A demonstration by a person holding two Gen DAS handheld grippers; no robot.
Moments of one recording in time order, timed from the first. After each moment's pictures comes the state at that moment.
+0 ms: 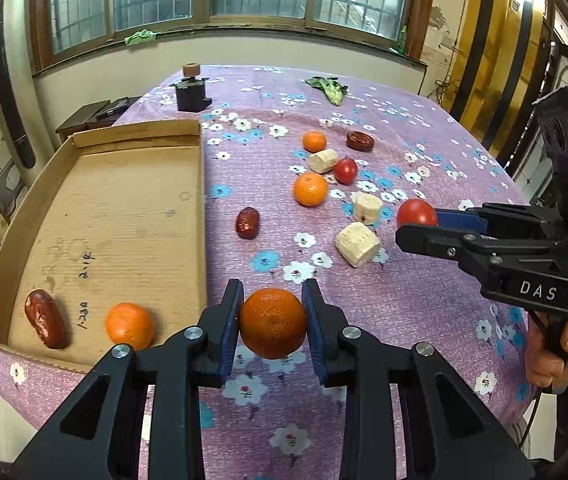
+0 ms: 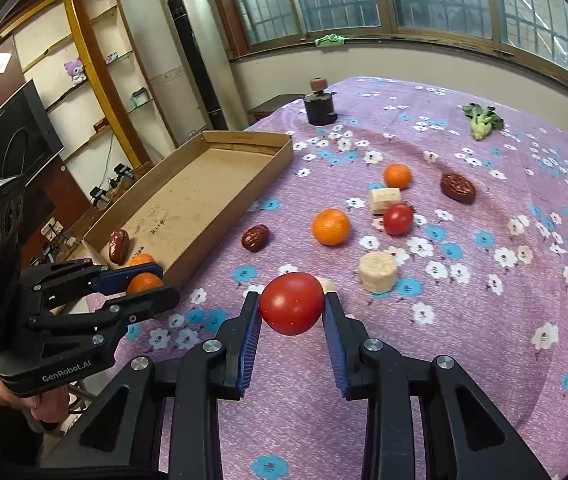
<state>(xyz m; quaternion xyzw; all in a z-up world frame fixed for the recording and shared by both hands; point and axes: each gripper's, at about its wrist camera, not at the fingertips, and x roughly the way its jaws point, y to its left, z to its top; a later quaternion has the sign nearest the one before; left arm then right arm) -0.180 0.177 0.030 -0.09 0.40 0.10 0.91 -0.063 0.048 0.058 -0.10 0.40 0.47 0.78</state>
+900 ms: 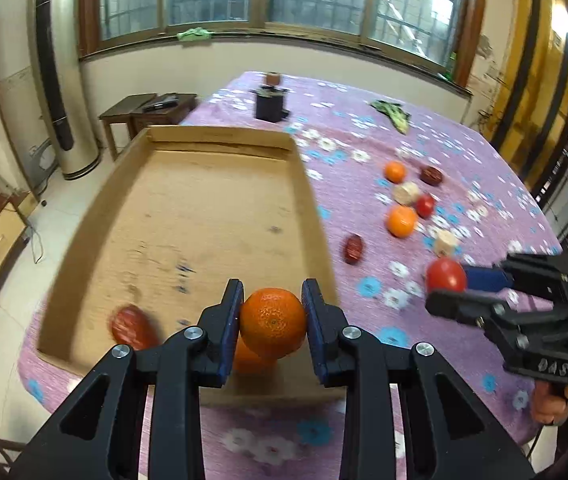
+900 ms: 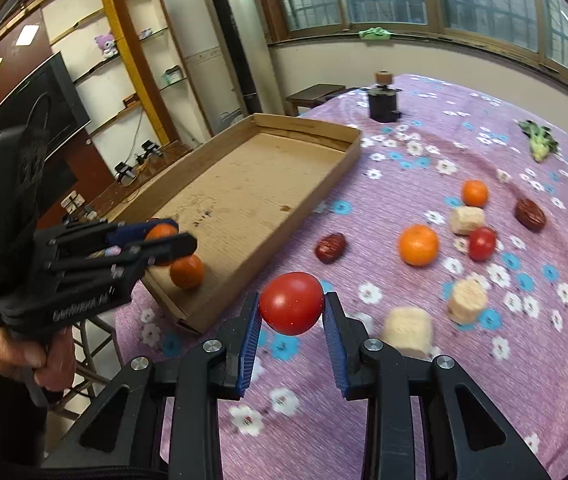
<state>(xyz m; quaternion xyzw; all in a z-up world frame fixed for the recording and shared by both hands) -0.198 0.260 0.036 -0.12 0.38 0.17 0.90 -0.091 0.117 0.053 -0.13 0.40 0.52 0.74</state>
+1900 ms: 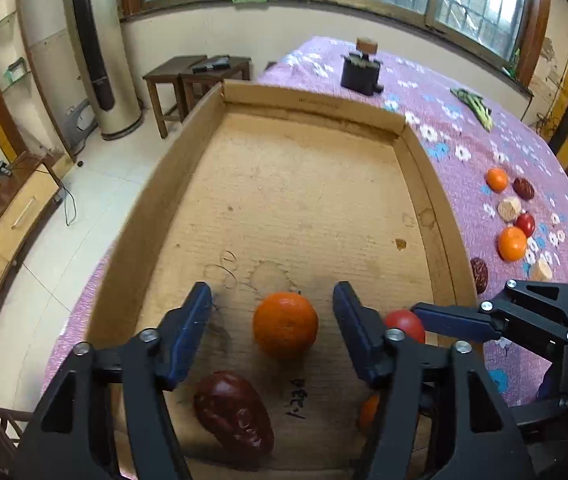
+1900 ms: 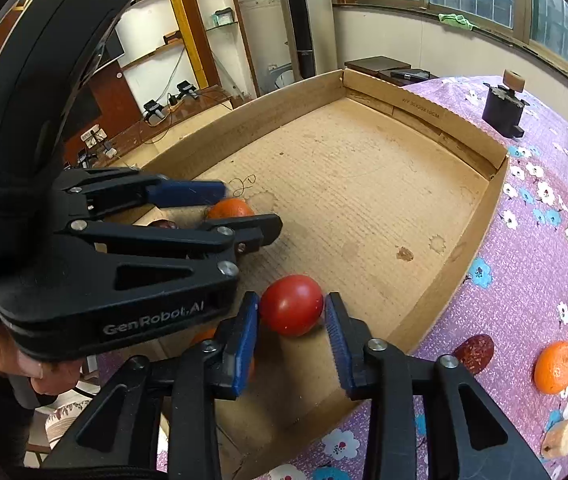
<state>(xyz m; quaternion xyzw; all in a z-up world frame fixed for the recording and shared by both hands) -0.174 0.334 0.001 -0.14 0.43 0.25 0.86 -0.109 0.251 0.011 -0.22 0.41 0.56 0.68</state>
